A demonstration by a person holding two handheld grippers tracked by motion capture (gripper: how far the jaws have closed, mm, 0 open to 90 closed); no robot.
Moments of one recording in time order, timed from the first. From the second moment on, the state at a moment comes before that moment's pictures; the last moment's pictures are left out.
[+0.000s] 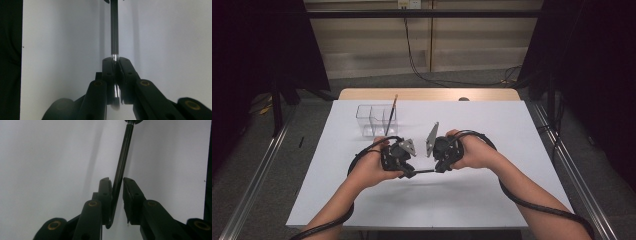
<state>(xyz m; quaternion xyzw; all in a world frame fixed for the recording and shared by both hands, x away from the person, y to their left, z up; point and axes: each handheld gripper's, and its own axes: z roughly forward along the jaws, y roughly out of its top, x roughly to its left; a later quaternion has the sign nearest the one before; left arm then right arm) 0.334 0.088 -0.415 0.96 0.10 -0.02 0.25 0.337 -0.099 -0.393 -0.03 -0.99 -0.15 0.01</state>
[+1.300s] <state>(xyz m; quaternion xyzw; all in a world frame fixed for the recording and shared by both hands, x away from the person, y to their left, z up) 0.327 0.084 -0.421 0.97 0.07 -0.04 0.21 0.340 -0.100 -0.383 -0.03 -0.98 -0.20 0.02</state>
